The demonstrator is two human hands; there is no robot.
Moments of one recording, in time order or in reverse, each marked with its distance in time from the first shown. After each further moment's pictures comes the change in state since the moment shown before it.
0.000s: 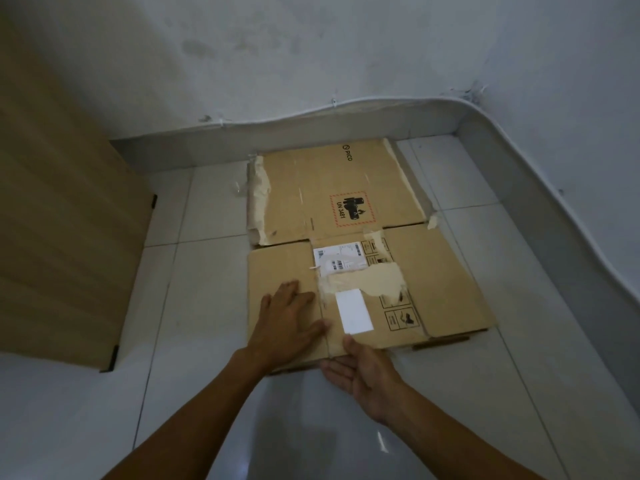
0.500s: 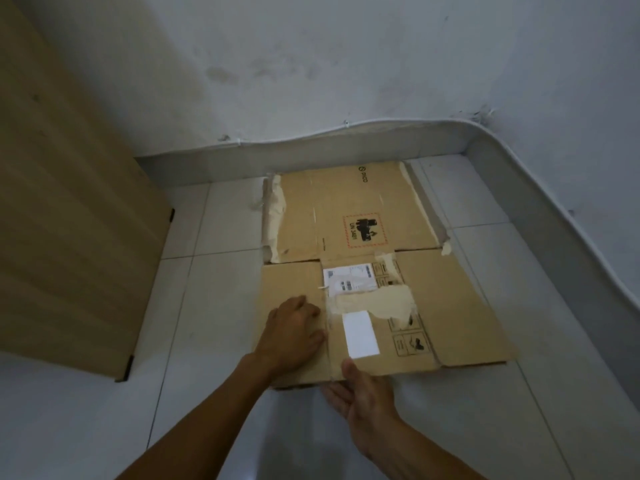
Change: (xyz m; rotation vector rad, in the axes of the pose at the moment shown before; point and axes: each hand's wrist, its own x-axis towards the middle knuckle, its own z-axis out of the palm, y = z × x) left_hand 0.000 0.003 -0.021 -0.034 -0.017 -0.050; right_hand -0.010 0.015 0.025 0.227 0.109 -0.101
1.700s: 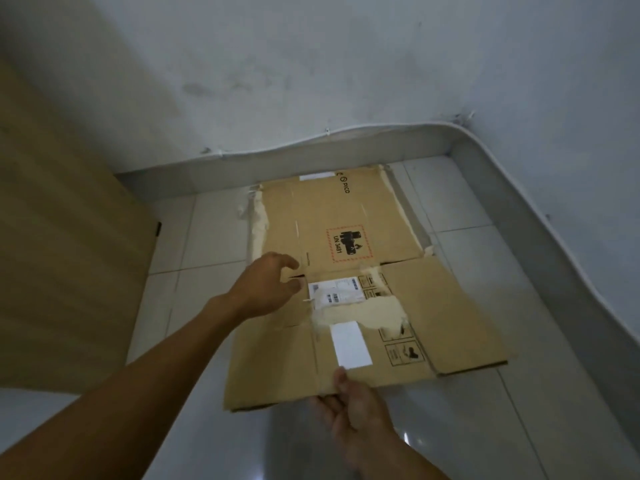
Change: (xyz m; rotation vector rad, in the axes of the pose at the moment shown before) left_hand 0.037 0.040 -0.098 -0.108 0.035 -0.038; right_hand -0.049 -0.040 0.008 0.183 -0.035 0.132
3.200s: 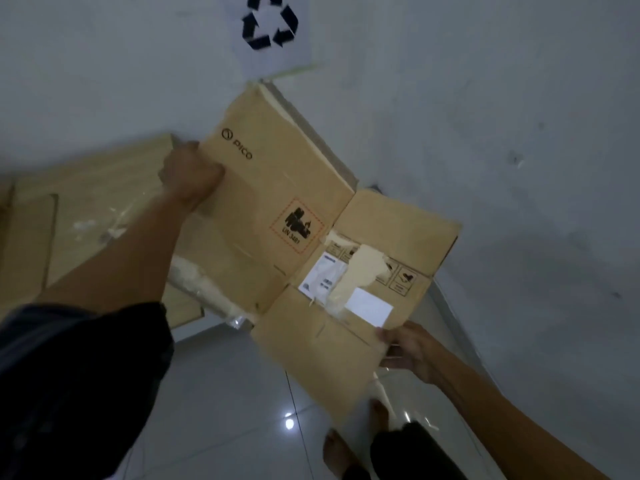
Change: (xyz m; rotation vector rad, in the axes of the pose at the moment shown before) left_hand -0.333 0.226 -0.674 -0.041 0.420 -0.108; right_hand -0.662 -0.020 0.179 -0.657 0.091 -0.163
